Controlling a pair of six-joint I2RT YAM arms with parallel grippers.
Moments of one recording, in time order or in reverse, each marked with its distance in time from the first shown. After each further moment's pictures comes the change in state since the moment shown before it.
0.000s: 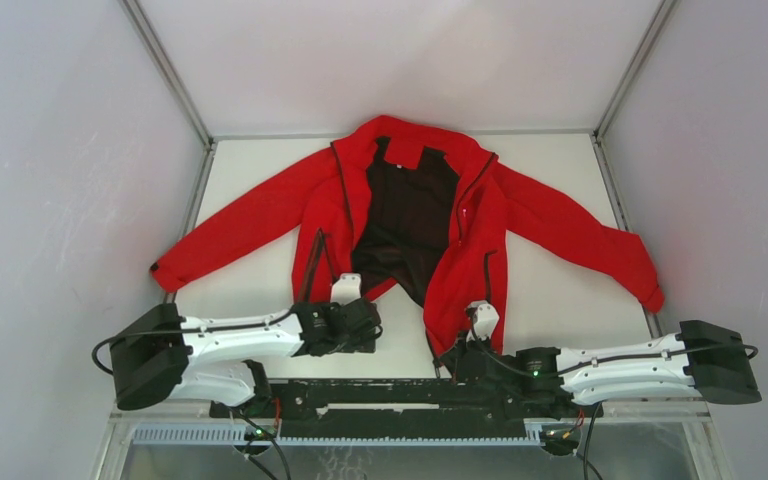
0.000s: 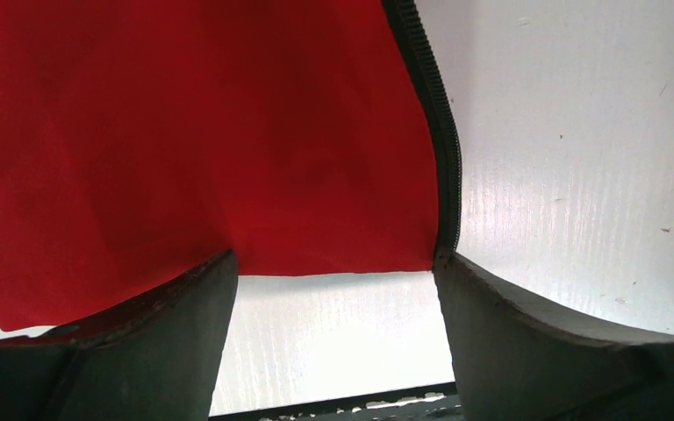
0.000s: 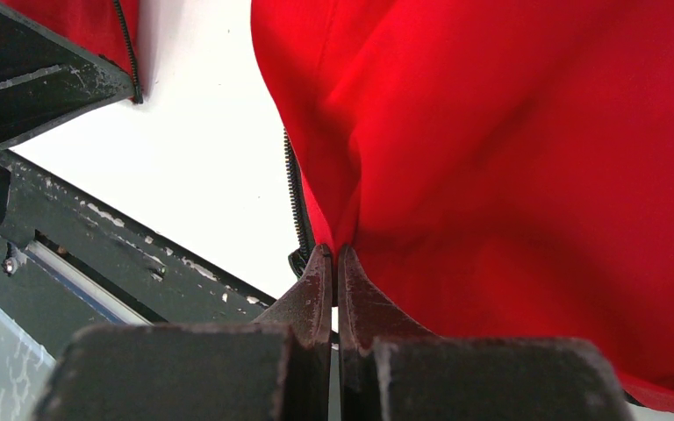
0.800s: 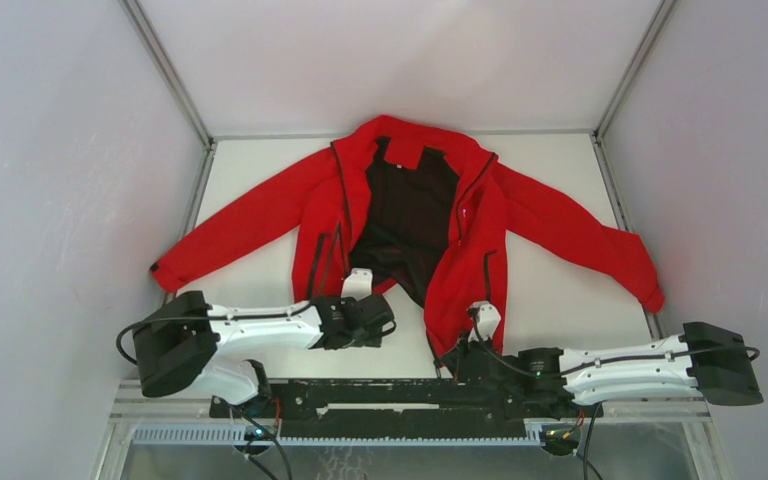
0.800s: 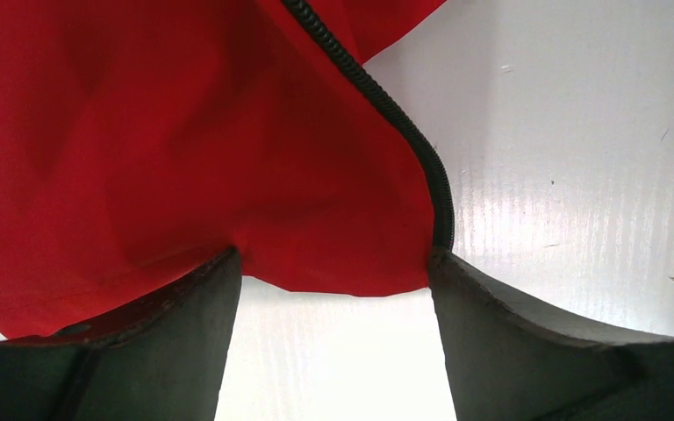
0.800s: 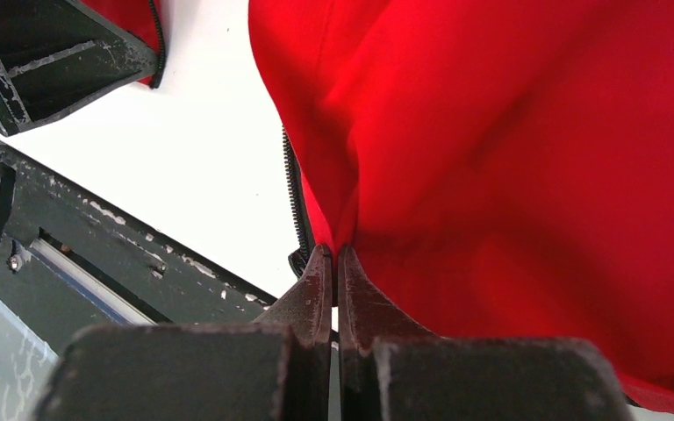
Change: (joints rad) left arm -0.002 0.151 0.084 -0.002 -0.050 0.034; right arm -0.002 -0.027 -0.015 0.000 -0.006 0.001
